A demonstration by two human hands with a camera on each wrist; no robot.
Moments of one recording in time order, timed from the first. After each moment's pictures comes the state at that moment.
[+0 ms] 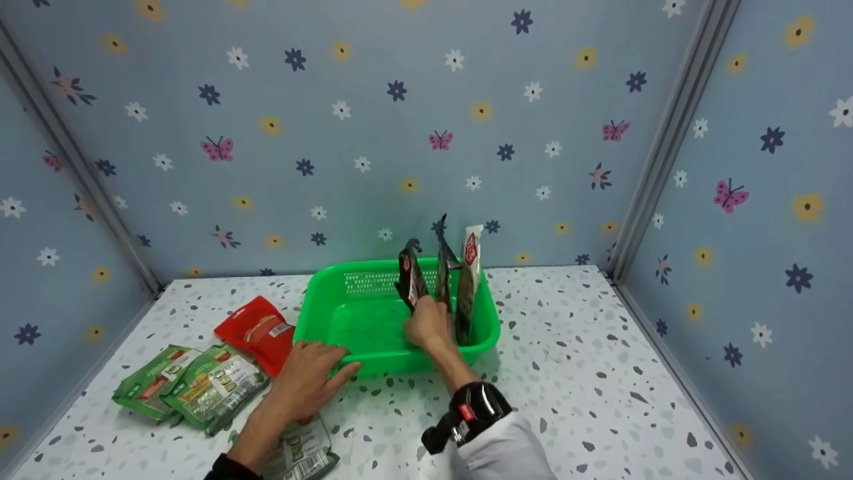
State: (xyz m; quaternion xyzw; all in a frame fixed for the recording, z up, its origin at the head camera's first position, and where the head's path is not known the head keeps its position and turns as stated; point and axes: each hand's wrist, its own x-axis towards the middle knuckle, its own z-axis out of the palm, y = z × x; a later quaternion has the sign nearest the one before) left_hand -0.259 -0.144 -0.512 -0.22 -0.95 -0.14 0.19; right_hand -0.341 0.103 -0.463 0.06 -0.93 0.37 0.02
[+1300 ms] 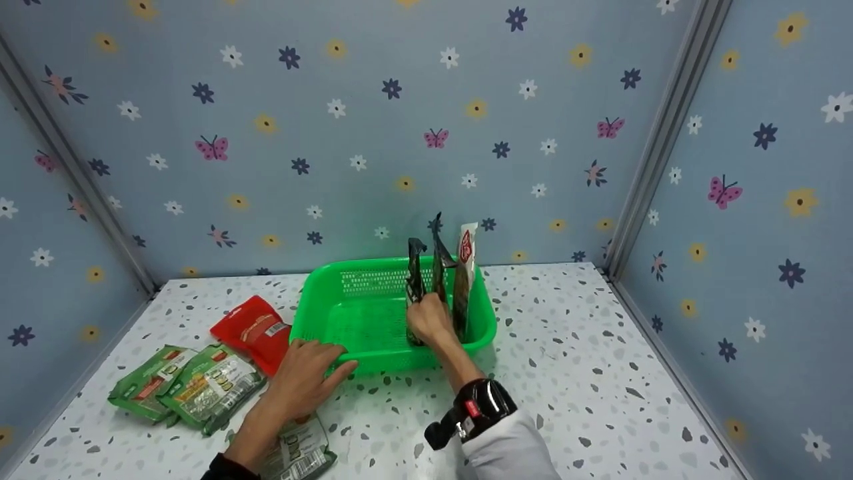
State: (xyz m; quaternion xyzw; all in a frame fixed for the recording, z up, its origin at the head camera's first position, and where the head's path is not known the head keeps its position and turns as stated) left_hand -0.258 -0.142 -0.513 -0.23 -0.94 -0.14 0.20; right_hand -0.363 0.122 -0.478 0.03 -0.86 0.51 -0.04
